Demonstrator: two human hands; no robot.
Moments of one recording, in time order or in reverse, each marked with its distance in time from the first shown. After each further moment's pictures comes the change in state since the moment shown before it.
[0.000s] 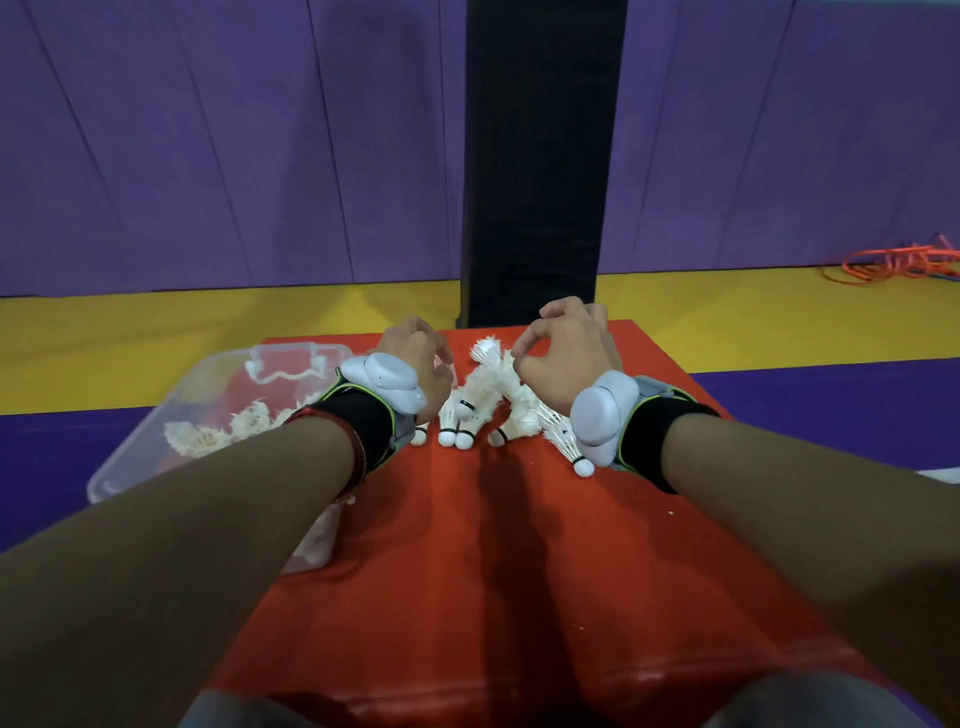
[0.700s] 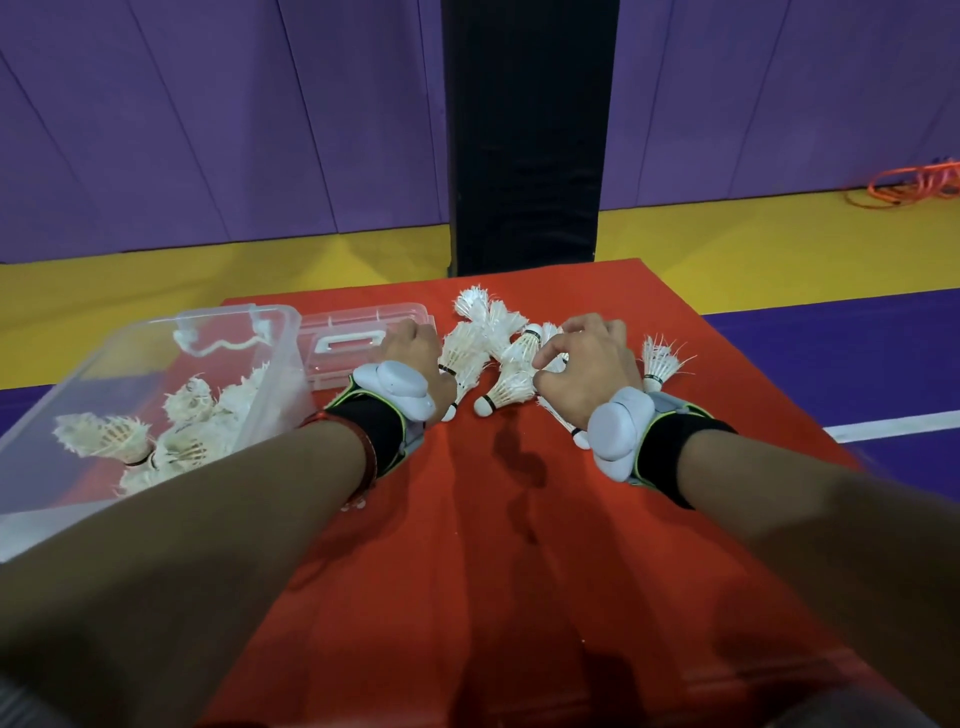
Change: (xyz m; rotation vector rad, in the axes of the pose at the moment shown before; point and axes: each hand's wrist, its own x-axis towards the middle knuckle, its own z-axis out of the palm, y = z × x) left_hand 0.027 -0.010 0.097 0.076 -0.189 -0.153; right_hand 0.009 0.092 0.069 -0.061 -0.151 0.129
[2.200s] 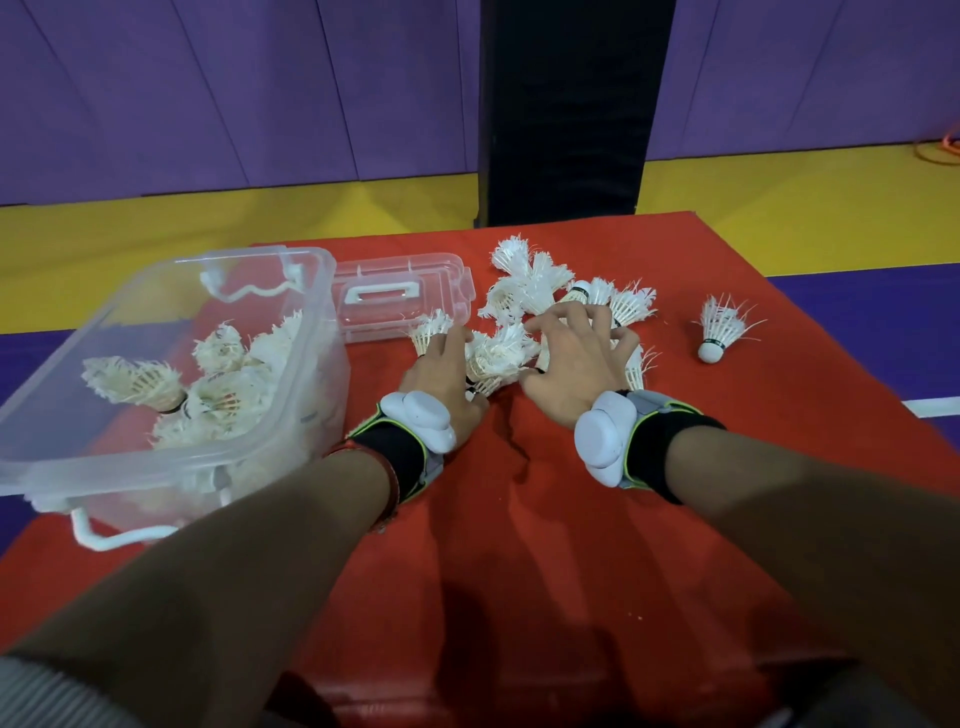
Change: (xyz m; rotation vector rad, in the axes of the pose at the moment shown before) left_hand -0.038 -0.041 0.054 -0.137 0.003 0.068; right_hand -0.015 -0.033 0.067 -0.144 -0.008 -0.117
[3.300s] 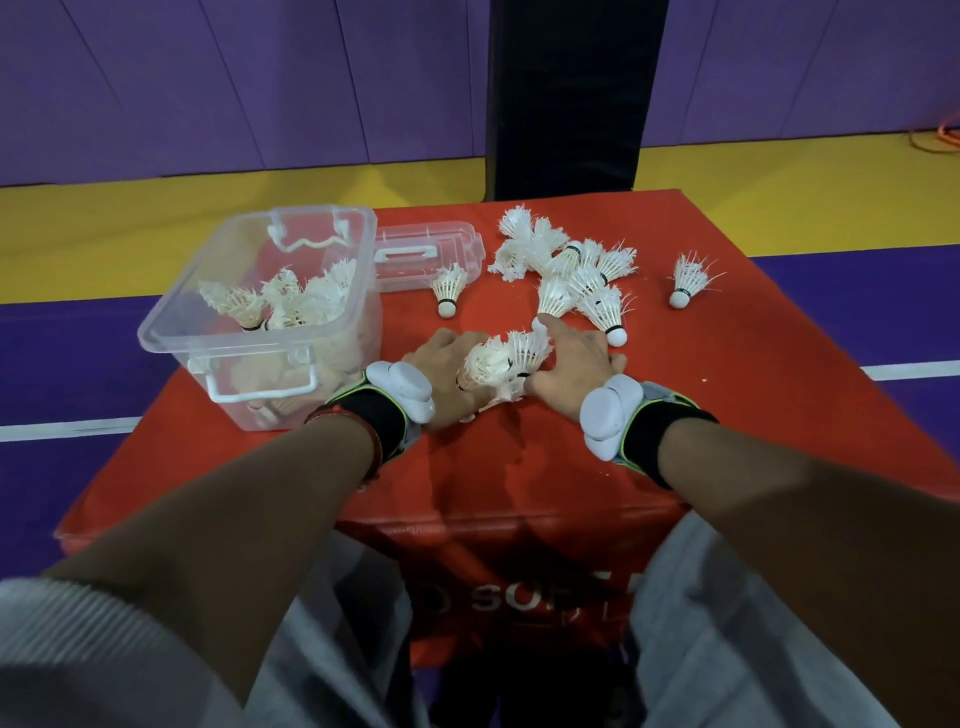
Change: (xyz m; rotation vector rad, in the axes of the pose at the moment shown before) left_hand -0.100 0.006 -0.052 0.058 -0.277 0.050; right_hand -0.100 -0.018 -0.033 0.216 -0.245 0.184
